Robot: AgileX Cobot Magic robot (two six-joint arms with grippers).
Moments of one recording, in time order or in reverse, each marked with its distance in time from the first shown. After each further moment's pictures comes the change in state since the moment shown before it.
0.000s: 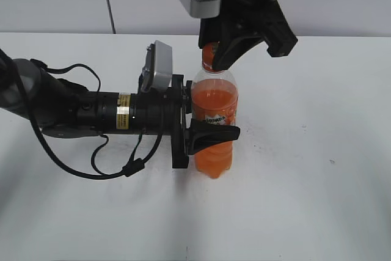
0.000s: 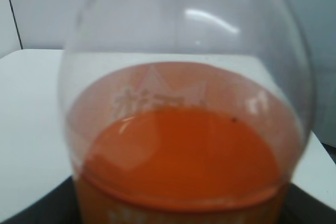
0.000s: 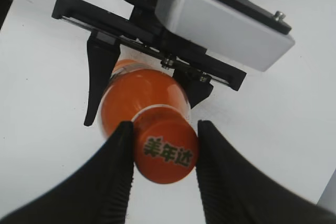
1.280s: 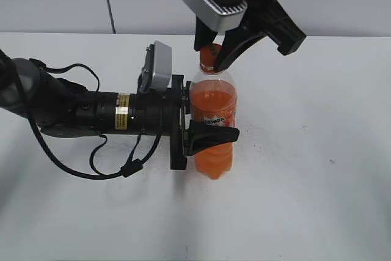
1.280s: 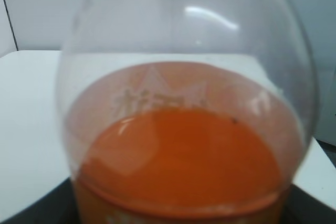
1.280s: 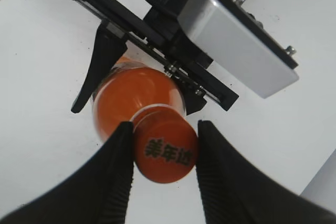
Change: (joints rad) left arm 0.003 -0.001 0.000 0.018 -0.005 0.001; right arm 0.000 -0.001 0.000 0.027 0.000 -0.239
